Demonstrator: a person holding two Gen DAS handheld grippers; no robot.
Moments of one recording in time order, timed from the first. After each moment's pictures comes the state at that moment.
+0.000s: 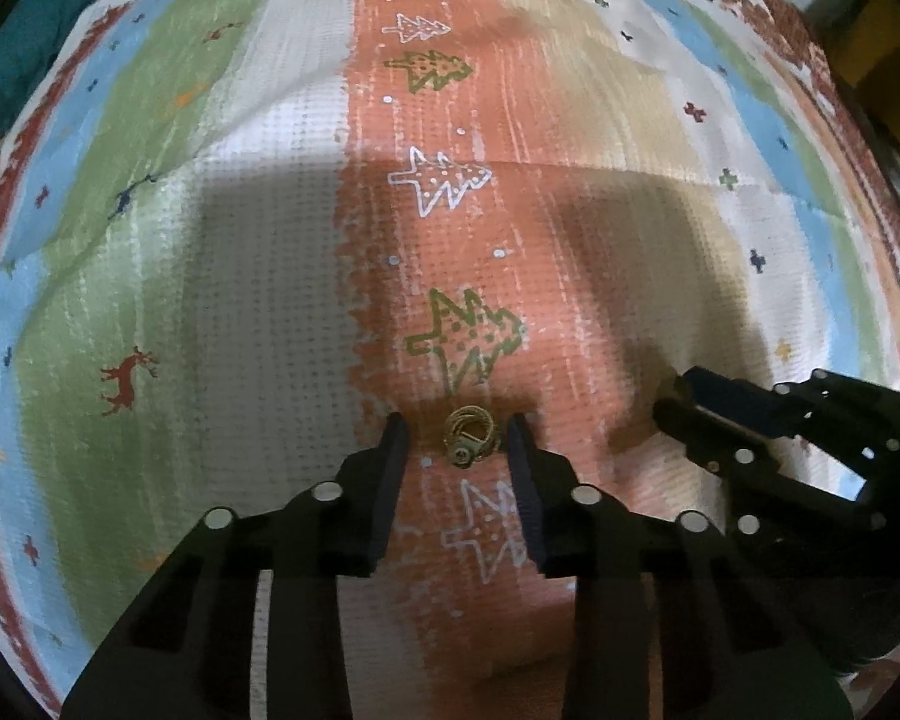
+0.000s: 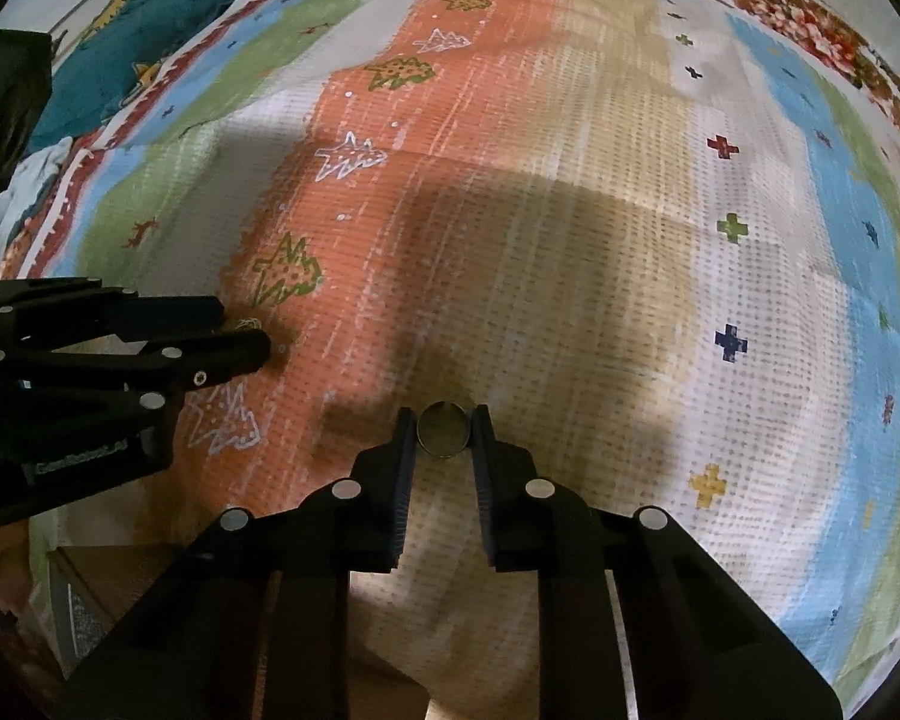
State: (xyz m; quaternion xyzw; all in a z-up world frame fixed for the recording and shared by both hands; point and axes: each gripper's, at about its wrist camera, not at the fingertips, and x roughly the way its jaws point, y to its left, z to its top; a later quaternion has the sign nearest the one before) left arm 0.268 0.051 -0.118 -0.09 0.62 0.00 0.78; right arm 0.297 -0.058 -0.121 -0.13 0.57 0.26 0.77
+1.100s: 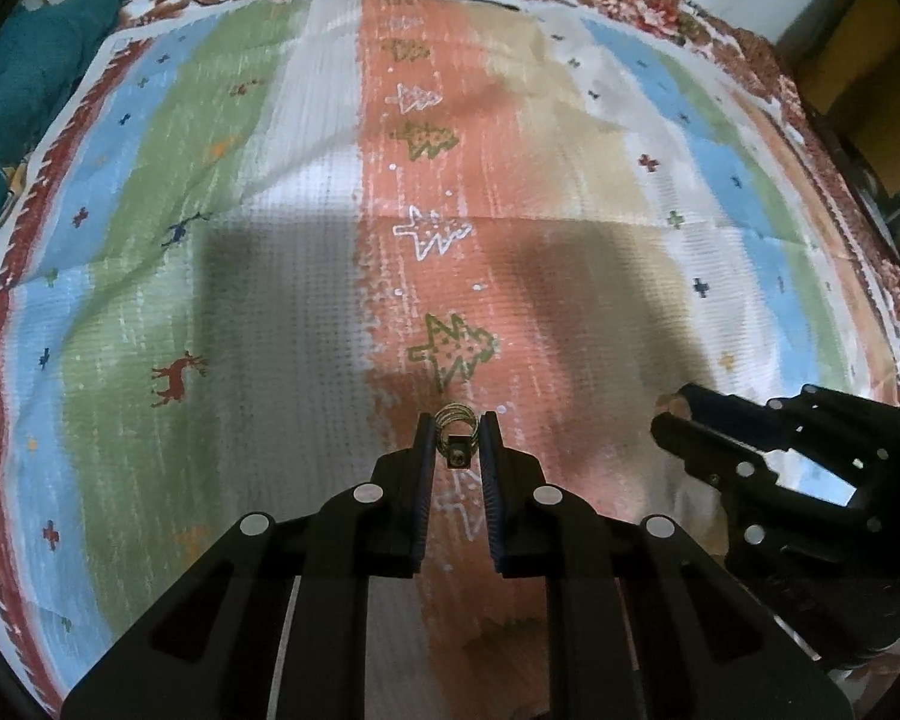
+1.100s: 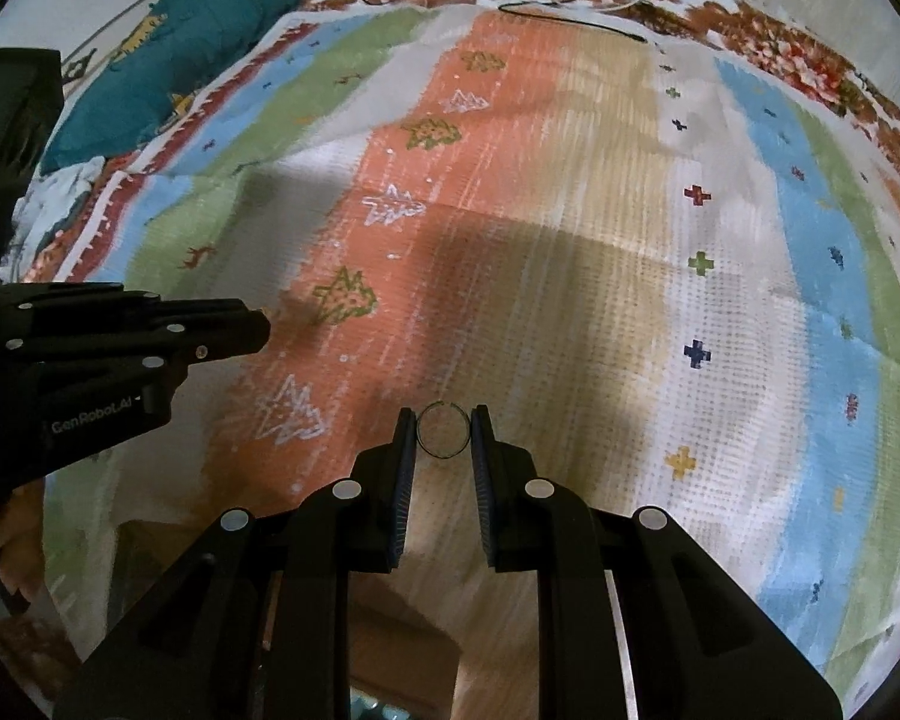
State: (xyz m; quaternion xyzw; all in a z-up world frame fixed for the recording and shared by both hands) left arm 0.243 0.057 -0.072 -0.10 0.57 -0.01 0.82; right arm 0.272 -0.066 -0.079 -0.12 0.53 0.27 0.79
